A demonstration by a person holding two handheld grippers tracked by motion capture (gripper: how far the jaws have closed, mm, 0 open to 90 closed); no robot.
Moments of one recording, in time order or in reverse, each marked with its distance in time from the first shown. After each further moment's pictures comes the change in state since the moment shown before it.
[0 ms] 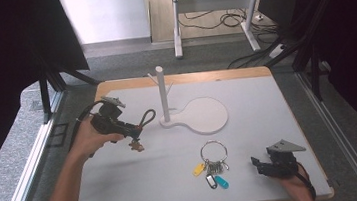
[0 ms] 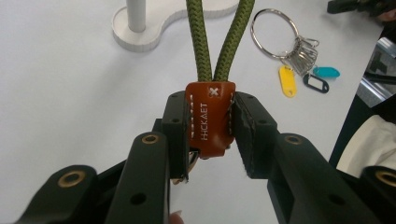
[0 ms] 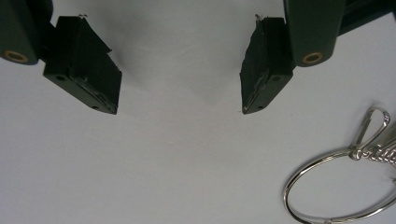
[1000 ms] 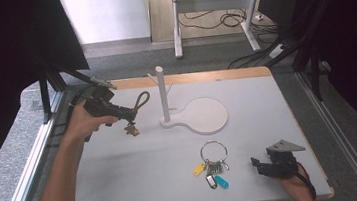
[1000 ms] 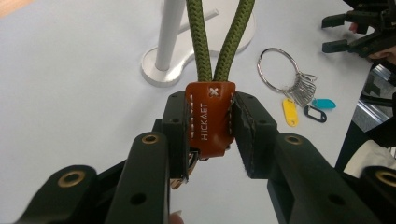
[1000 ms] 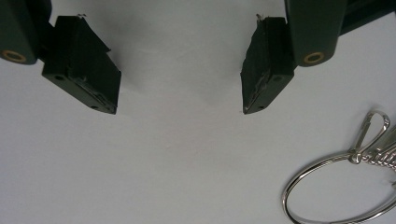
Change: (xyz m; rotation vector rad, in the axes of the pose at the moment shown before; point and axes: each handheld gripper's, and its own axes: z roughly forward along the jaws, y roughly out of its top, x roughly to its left) left arm 0.024 0.026 -0.026 -0.068 0.003 -0.020; right arm -0.001 -0.001 0.001 0.009 0.010 -0.001
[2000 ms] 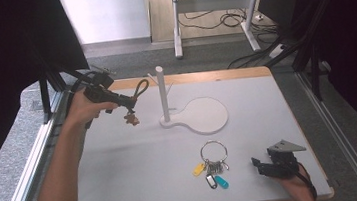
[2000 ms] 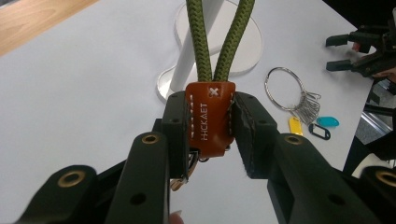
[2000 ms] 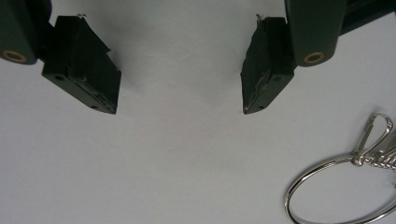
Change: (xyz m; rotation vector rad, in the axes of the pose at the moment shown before) left arm 0.020 0.028 -0.005 -0.012 0.001 -0.015; right arm -0.001 -0.001 -0.001 0.004 -0.002 0.001
